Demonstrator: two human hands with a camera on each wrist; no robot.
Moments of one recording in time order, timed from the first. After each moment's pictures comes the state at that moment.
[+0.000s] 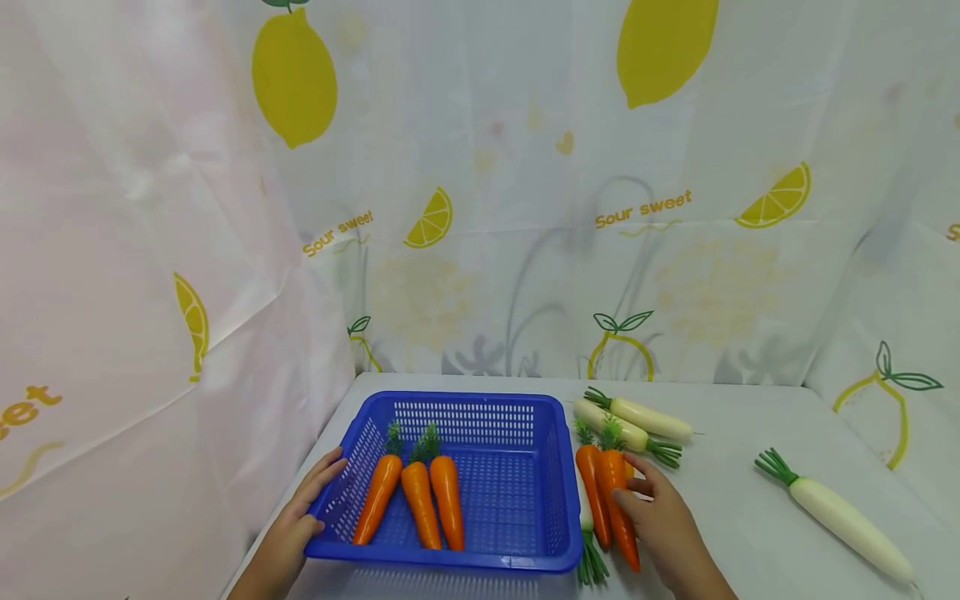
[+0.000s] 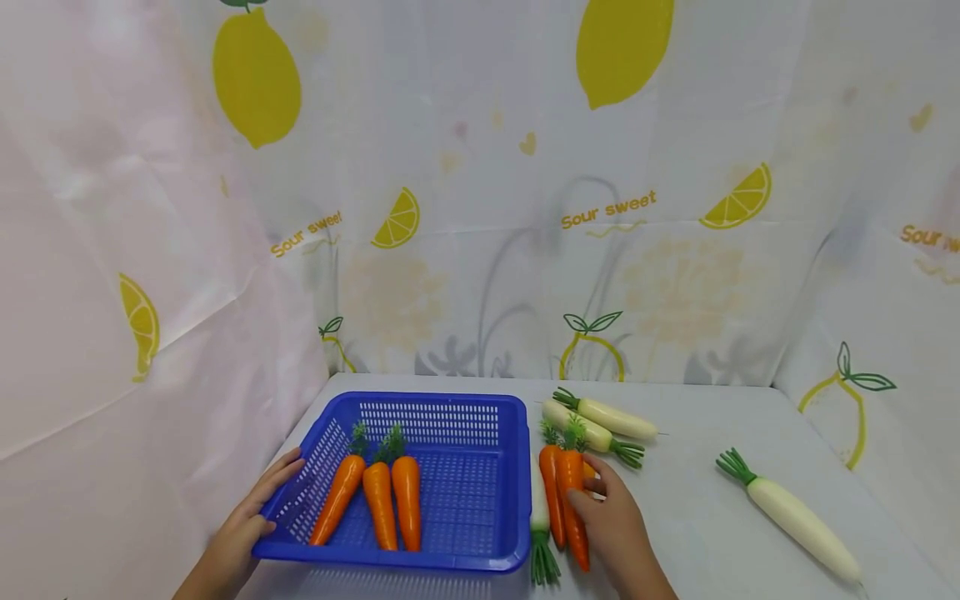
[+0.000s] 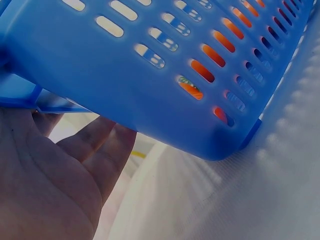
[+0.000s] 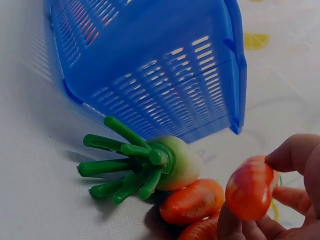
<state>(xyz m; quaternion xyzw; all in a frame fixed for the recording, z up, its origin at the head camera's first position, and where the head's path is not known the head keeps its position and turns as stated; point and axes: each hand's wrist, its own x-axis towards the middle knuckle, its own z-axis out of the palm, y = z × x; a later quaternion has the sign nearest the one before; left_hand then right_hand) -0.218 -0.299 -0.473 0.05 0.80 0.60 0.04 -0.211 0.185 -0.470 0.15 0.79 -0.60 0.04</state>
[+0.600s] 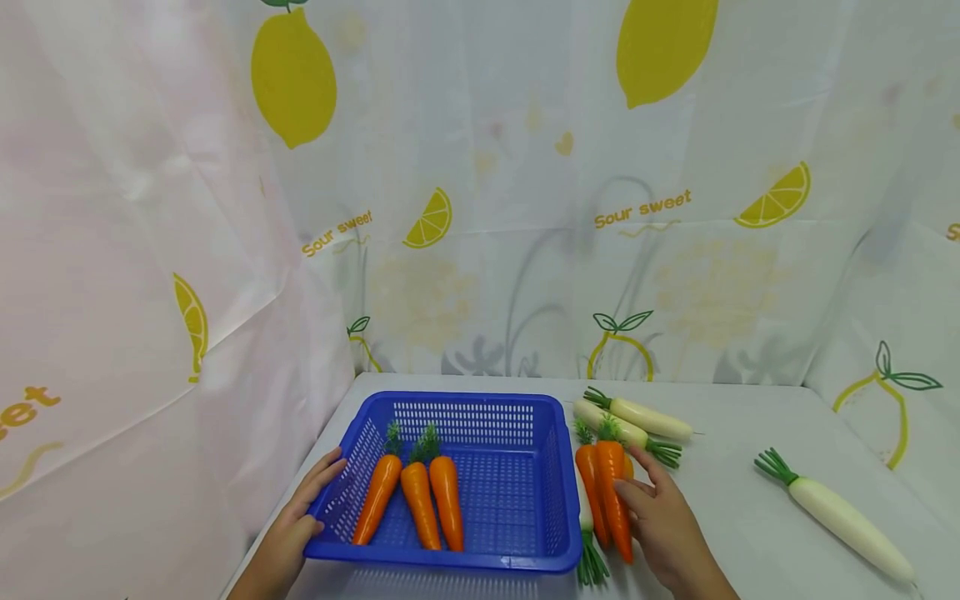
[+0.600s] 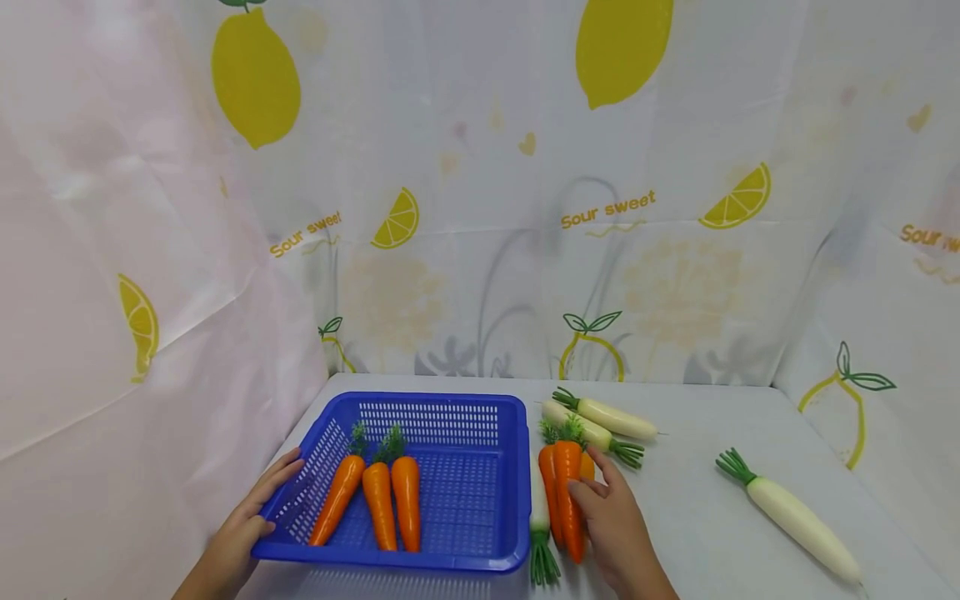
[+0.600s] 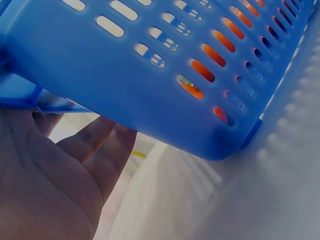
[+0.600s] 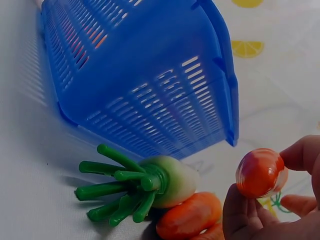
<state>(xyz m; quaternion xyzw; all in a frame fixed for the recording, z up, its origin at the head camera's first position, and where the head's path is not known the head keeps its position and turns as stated) -0.216 -0.301 -0.474 0.07 0.79 0.60 0.03 -0.206 0.183 -0.467 0.12 0.69 -0.72 0.02</state>
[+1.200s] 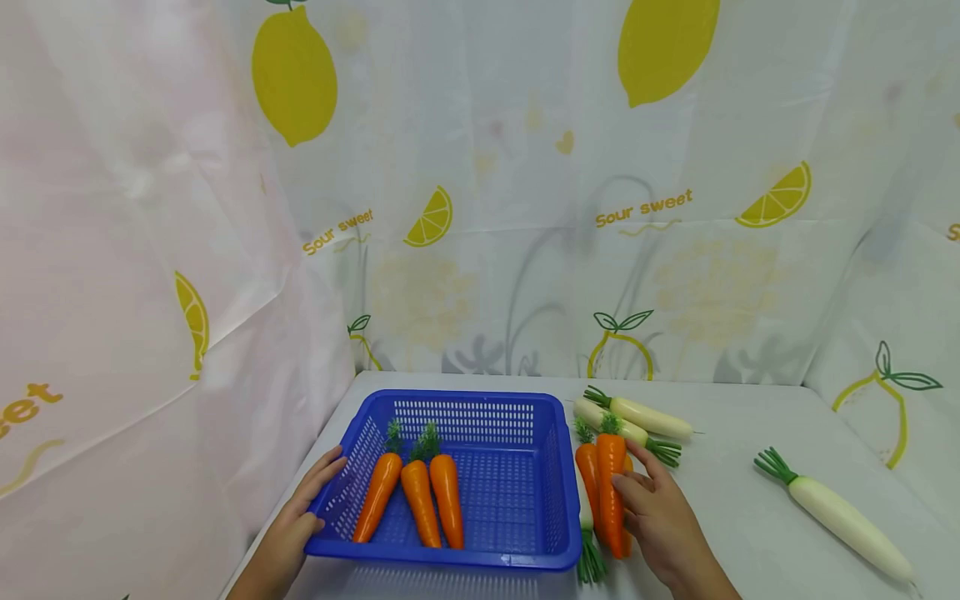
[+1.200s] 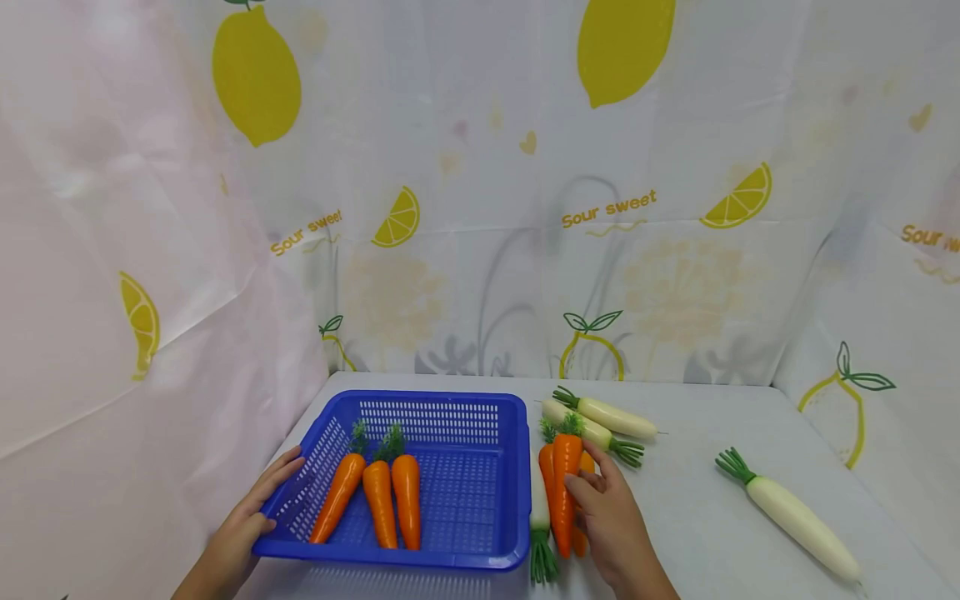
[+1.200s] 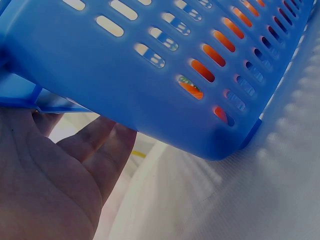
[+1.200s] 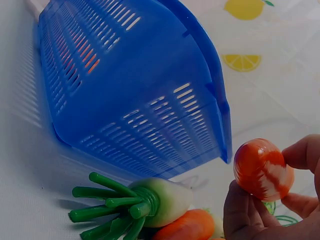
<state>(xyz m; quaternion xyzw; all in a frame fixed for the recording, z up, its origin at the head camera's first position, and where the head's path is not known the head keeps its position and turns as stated) -0.215 -0.299 -0.473 0.06 0.79 0.60 0.04 -0.203 0.179 -0.459 0.11 0.66 -0.75 0.03</state>
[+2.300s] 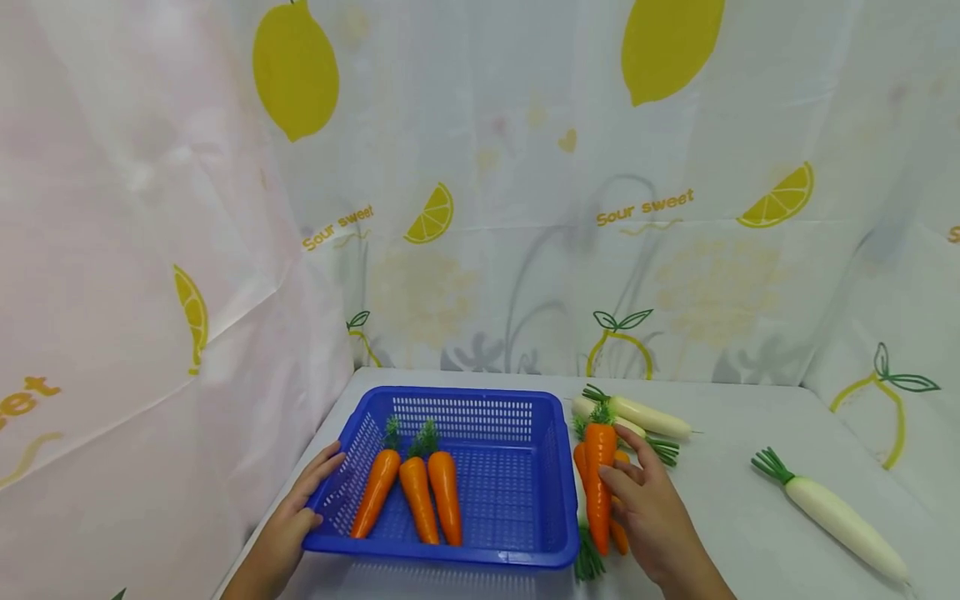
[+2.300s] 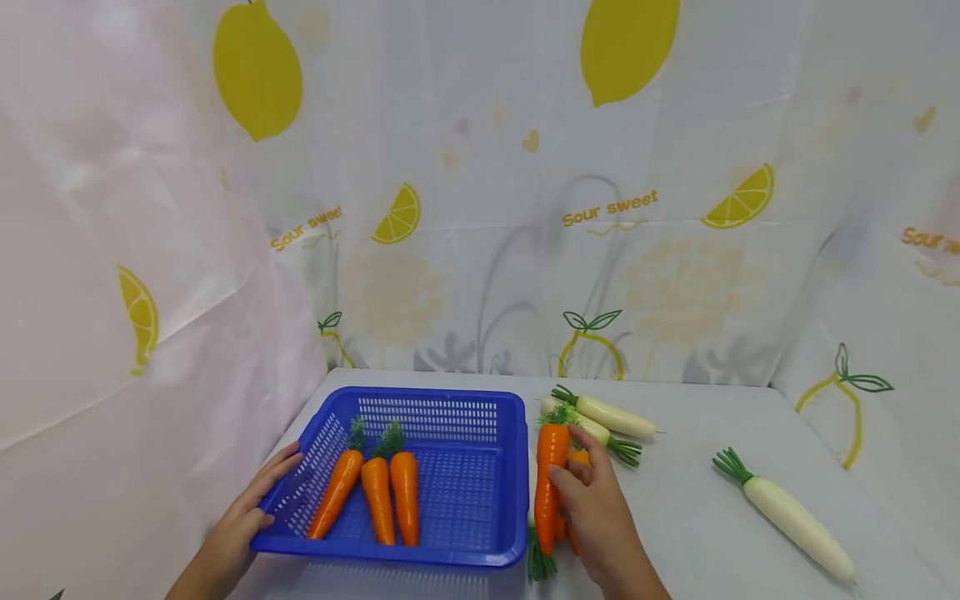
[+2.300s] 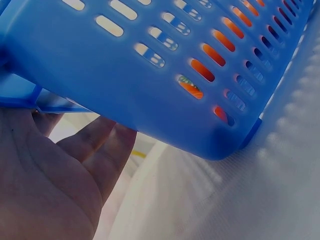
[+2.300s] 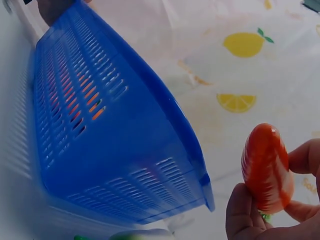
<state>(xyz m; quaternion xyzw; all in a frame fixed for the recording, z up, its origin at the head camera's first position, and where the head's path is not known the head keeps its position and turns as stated) -0.217 -0.300 -0.473 0.06 0.81 0.58 0.04 -0.189 0.161 -0.424 0.07 0.65 -0.76 0.02</state>
